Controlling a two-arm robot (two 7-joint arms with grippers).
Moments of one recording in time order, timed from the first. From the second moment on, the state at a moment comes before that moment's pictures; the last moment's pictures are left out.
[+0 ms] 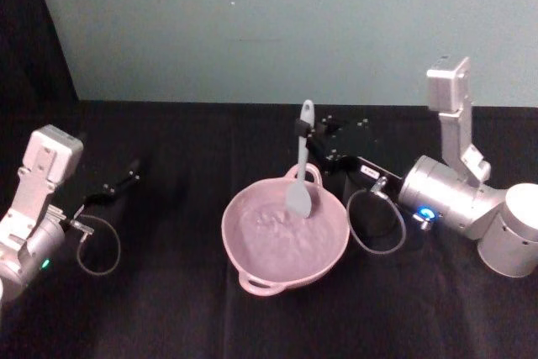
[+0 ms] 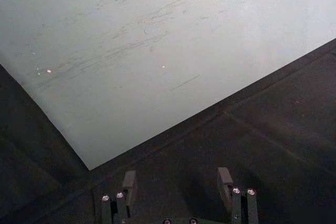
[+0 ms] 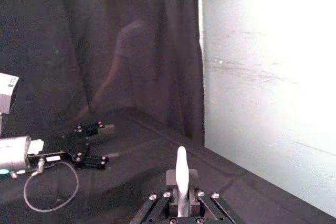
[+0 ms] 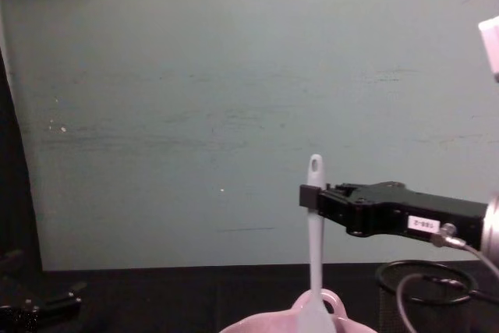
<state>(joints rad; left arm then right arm) -0.20 0.60 0.45 -1.41 -0.25 -0.12 0.03 0.43 0.41 -0.49 -1.34 0.54 -0.06 0.58</state>
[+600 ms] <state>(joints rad) -0.20 0.60 0.45 -1.41 -0.25 -0.12 0.03 0.33 0.46 -0.50 -1.49 0.52 -0.03 0.59</state>
